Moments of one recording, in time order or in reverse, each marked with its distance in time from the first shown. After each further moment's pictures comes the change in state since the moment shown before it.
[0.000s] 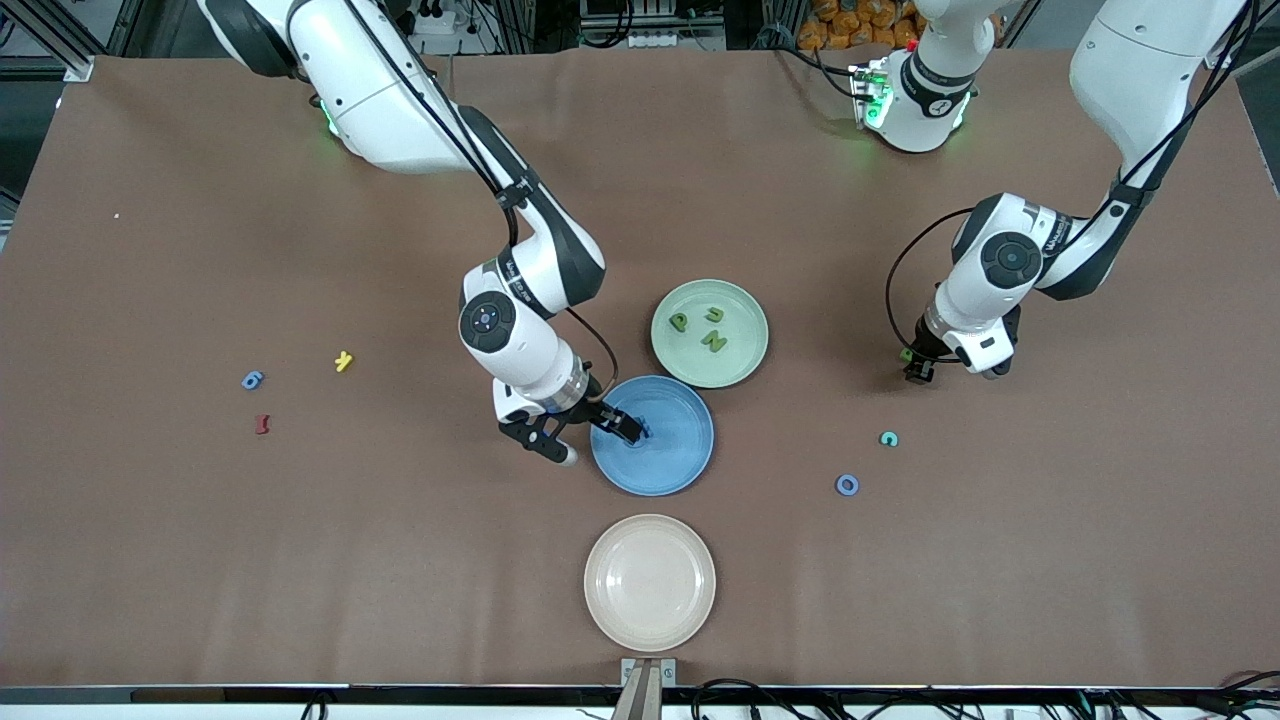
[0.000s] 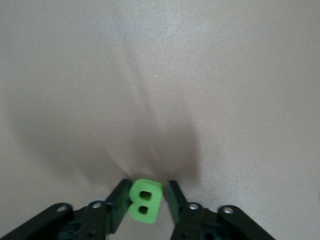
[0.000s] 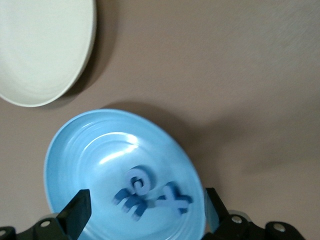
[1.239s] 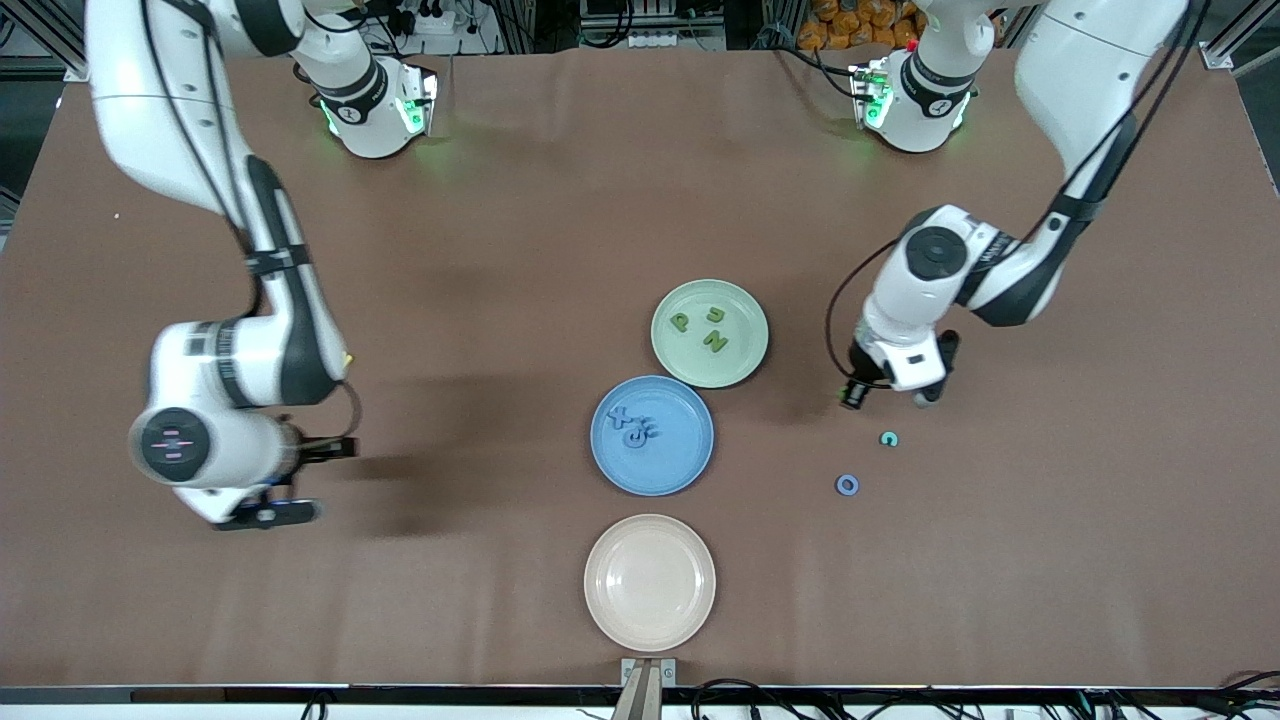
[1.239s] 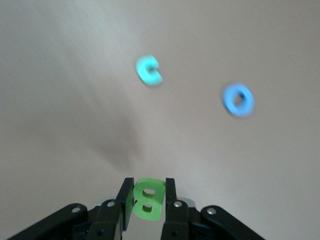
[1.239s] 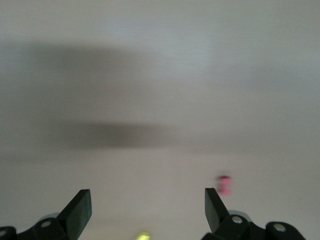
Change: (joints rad) left arm -0.241 0.038 -0.006 0.214 0.025 0.000 -0.075; right arm -0.388 -0.091 -0.178 0.097 -0.355 -0.627 -0.891
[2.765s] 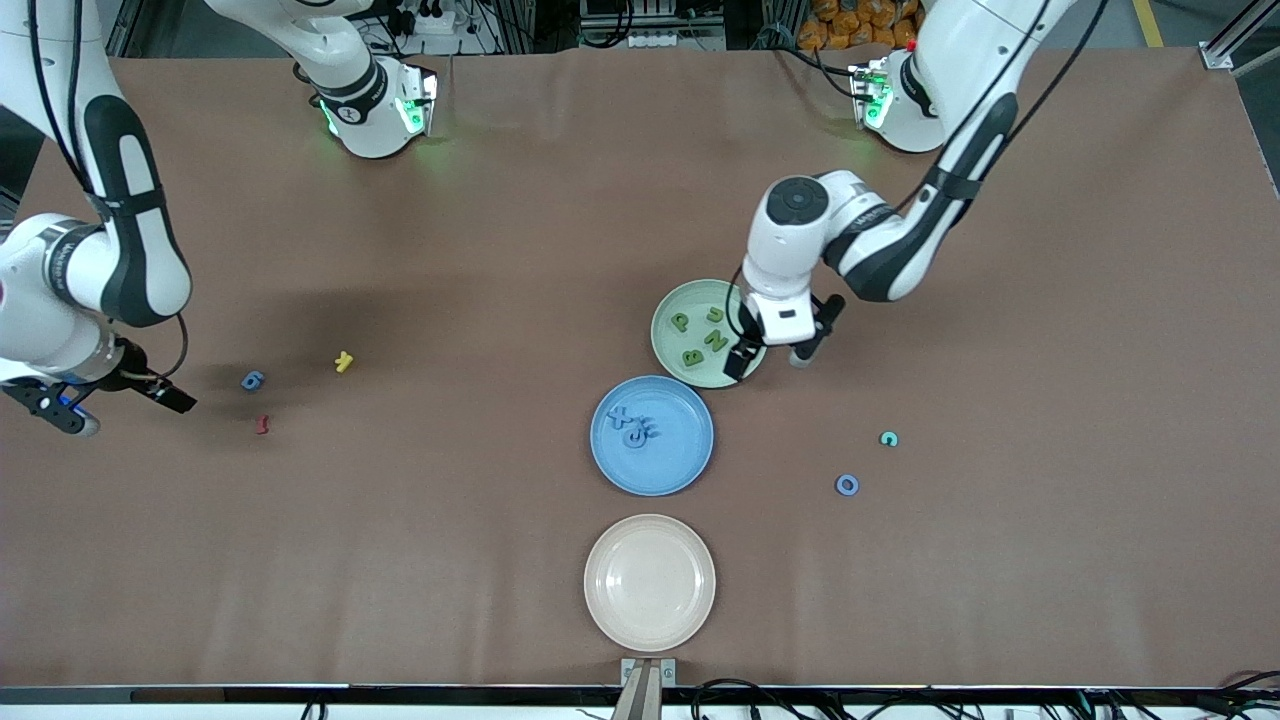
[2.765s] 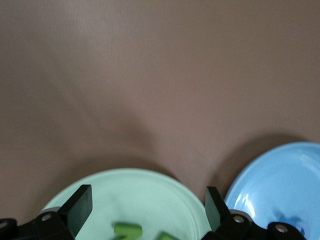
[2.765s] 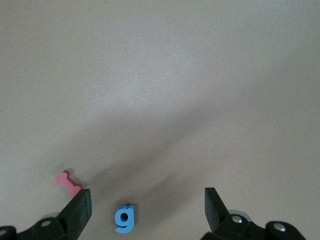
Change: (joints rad) left arm -0.289 0.016 0.023 0.071 0.003 -0.074 -0.153; right arm -0.164 -0.302 -0.208 -0.645 0.048 0.539 0.258
